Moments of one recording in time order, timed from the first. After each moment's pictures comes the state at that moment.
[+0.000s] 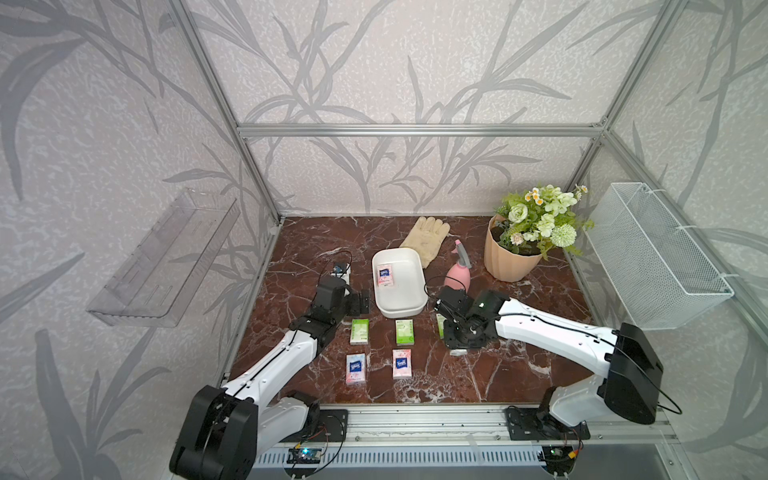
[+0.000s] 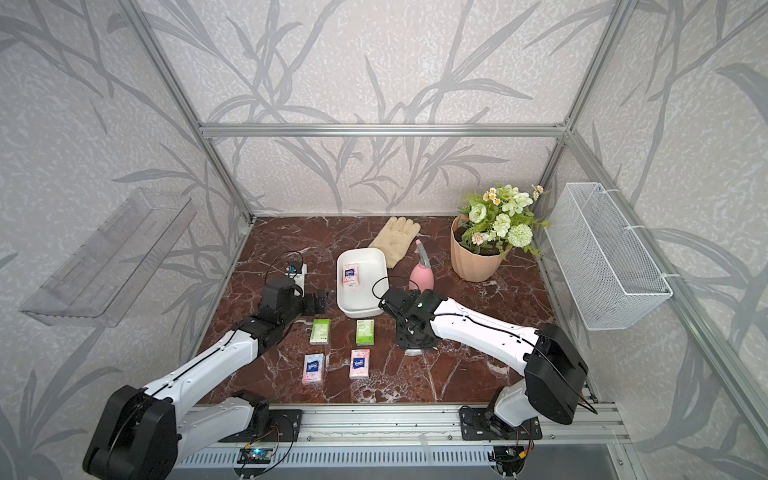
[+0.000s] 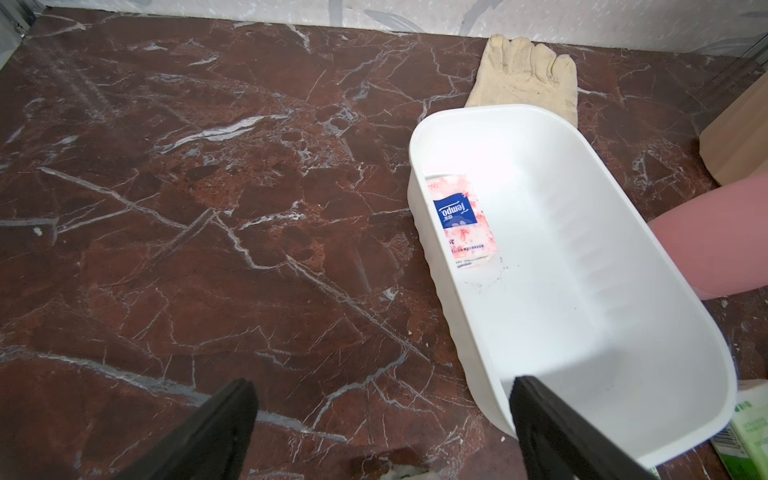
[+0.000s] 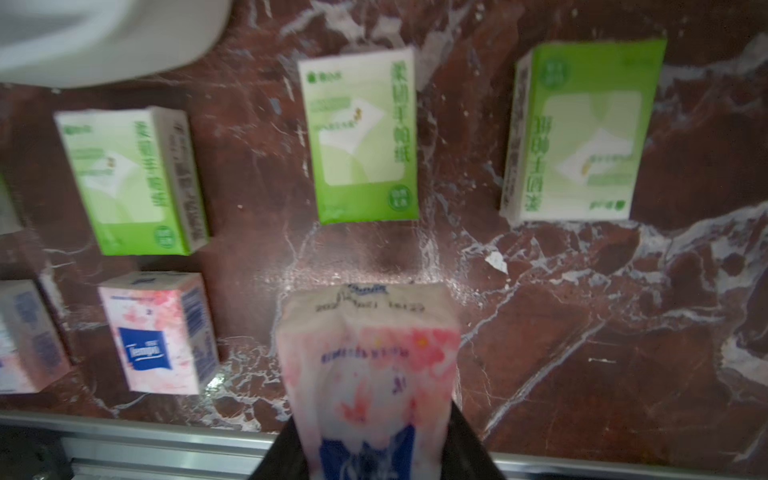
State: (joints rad) left arm -0.31 1.11 0.53 -0.04 -0.09 -0.22; right arm 0.92 1.48 1.05 -1.00 0.06 0.98
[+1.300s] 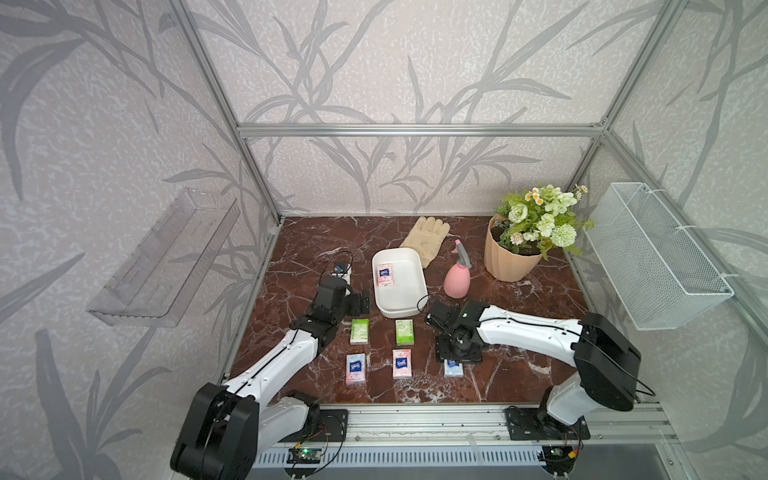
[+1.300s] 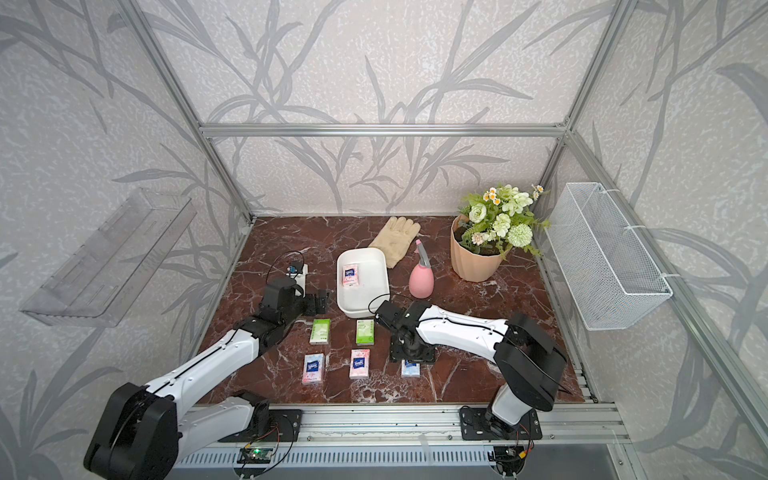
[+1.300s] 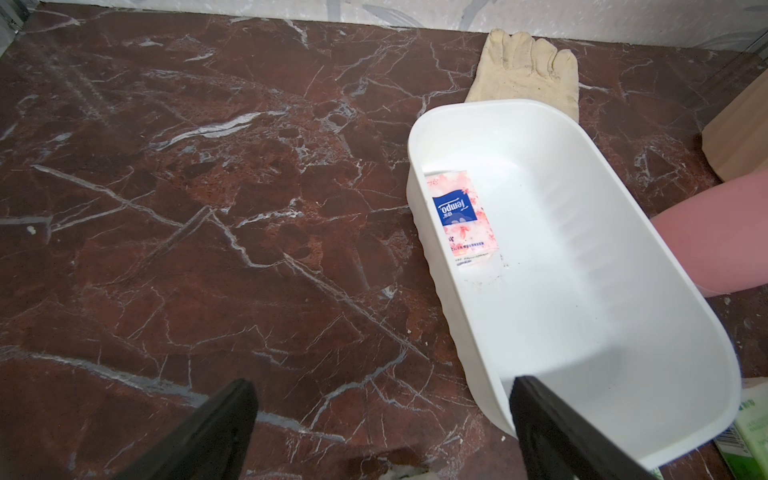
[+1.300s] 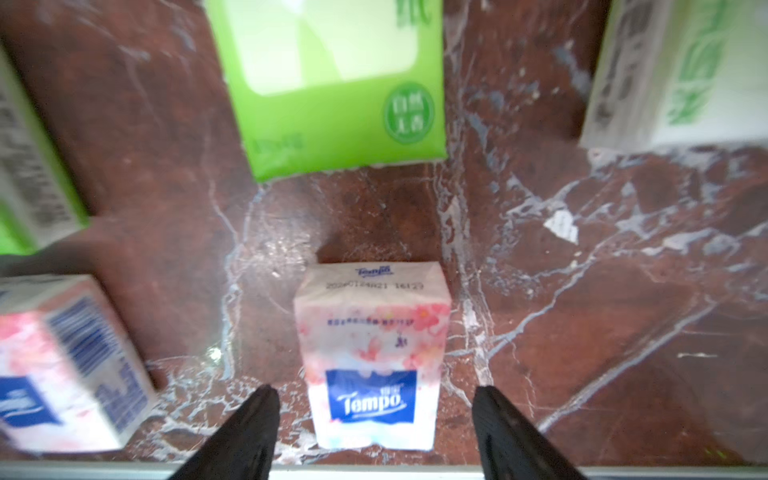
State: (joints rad) left arm -0.32 1.12 0.53 -0.03 -0.09 -0.22; right arm 0.97 1.58 1.05 -0.97 0.01 1.03
